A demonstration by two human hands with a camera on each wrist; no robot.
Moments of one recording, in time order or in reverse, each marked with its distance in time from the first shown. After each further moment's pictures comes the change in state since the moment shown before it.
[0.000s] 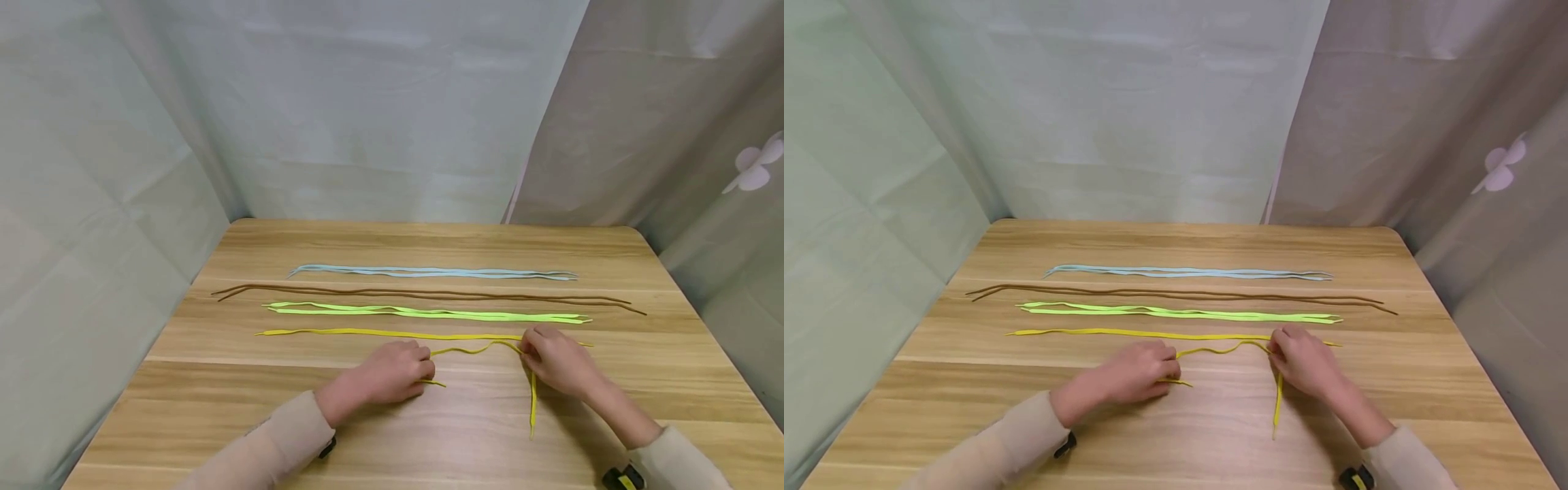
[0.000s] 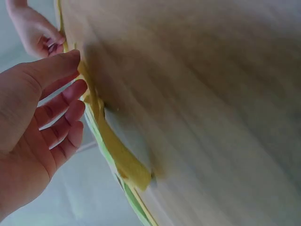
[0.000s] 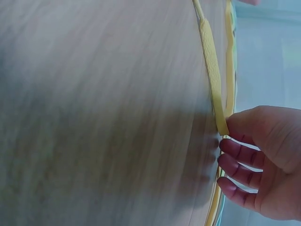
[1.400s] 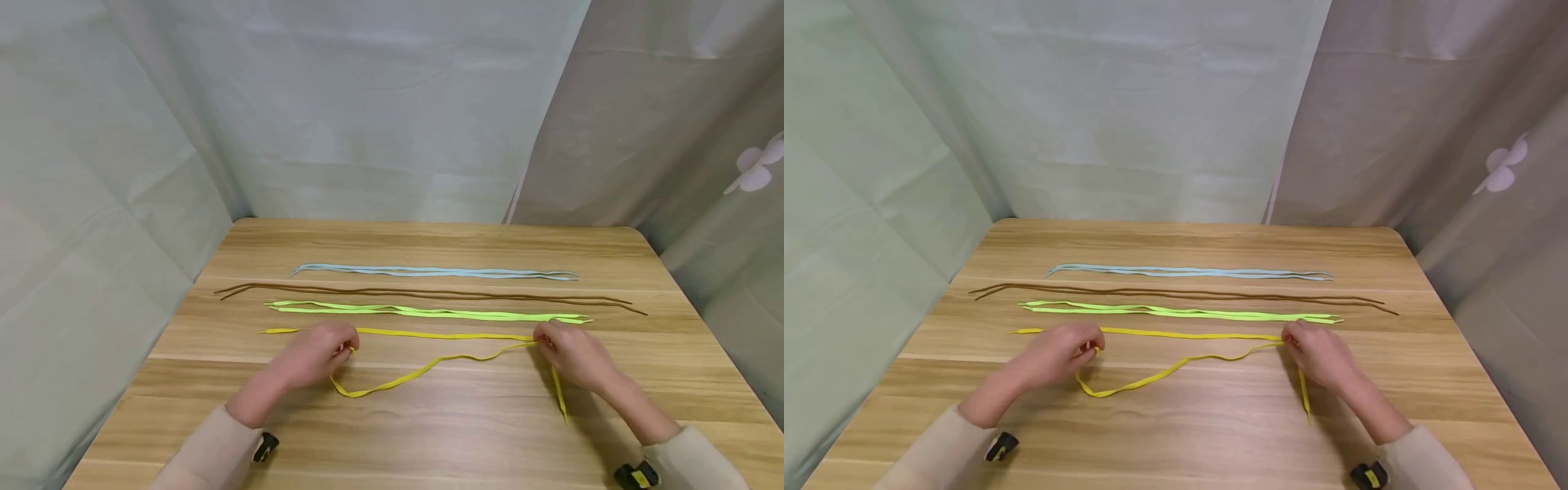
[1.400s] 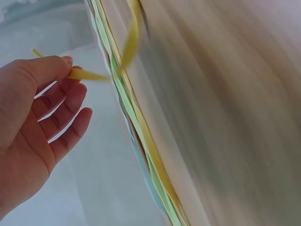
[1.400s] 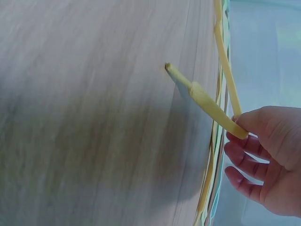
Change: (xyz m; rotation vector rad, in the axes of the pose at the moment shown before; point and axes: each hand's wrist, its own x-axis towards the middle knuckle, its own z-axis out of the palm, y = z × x) left_hand -0.086 -0.054 -0.031 -0.271 0.144 -0.335; right_hand -0.005 0.018 -0.013 0.018 0.052 0.020
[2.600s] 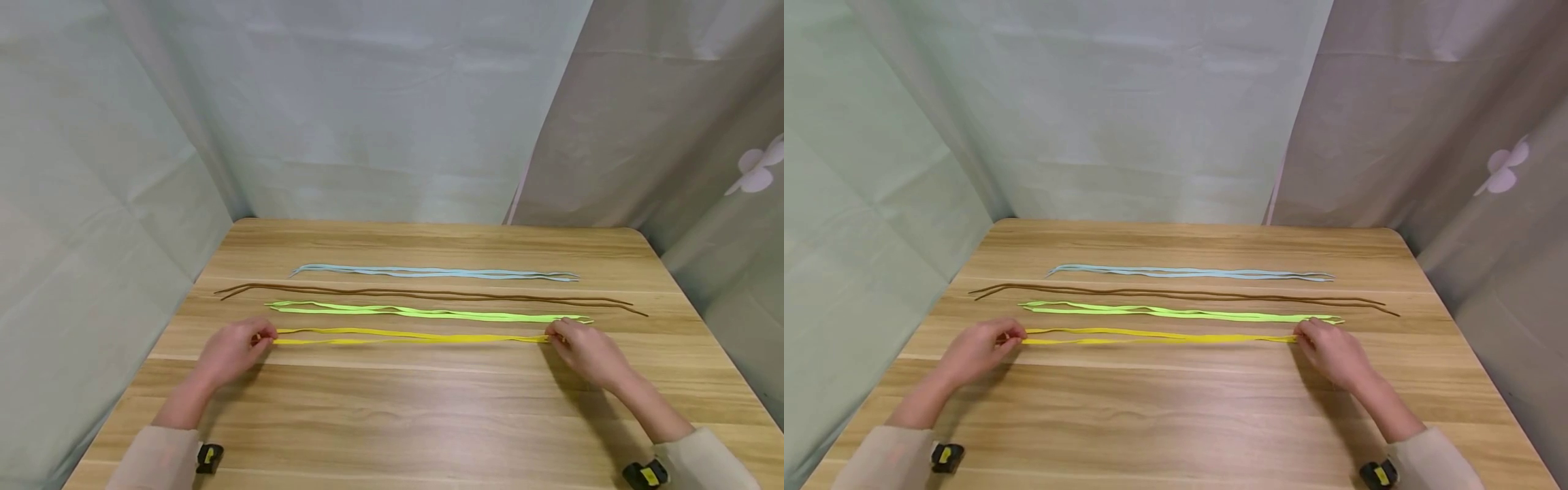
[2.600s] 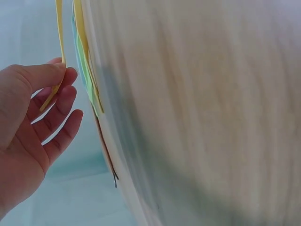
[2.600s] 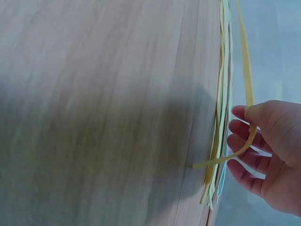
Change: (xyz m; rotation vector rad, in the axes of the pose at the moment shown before) left_hand -0.082 -0.088 -0.019 0.065 0.120 -0.394; right_hand -0.005 0.017 -0.004 -0.004 0.081 -0.035
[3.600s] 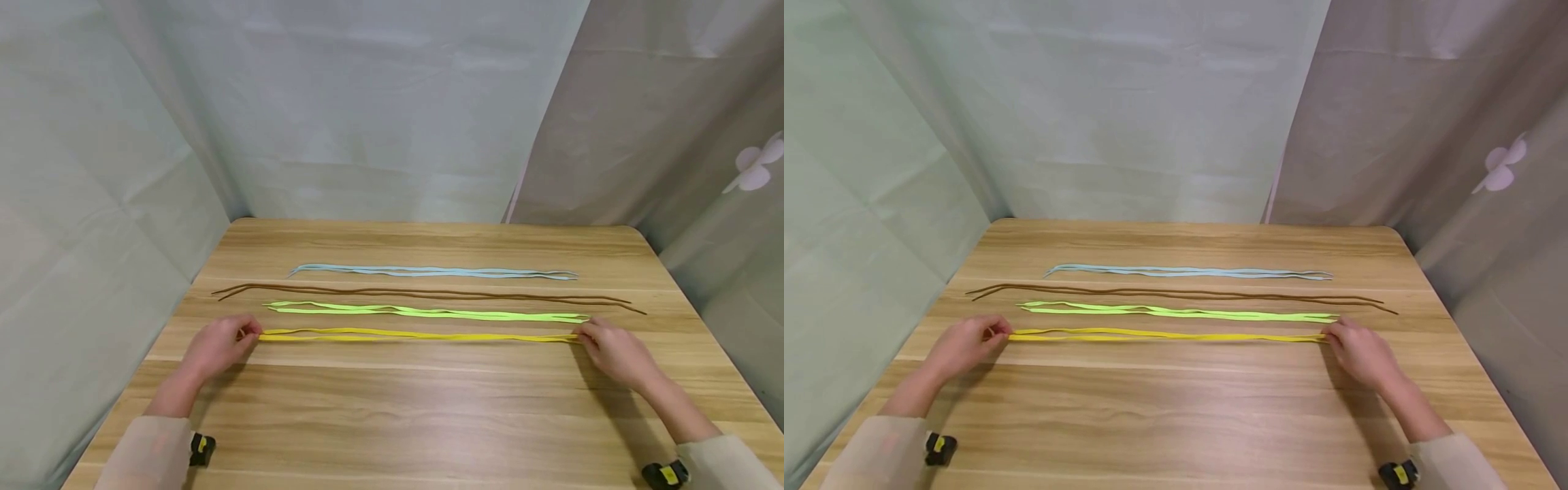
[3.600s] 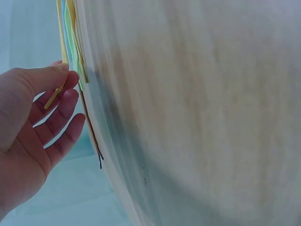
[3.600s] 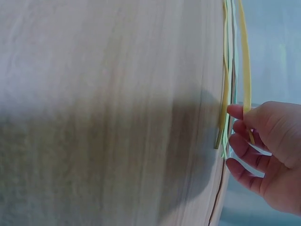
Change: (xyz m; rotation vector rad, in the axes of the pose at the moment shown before) left_hand 0.003 -0.027 -0.006 -0.006 -0.077 -0.084; right_hand -0.022 0.030 -0.011 -0.076 -0.024 0.074
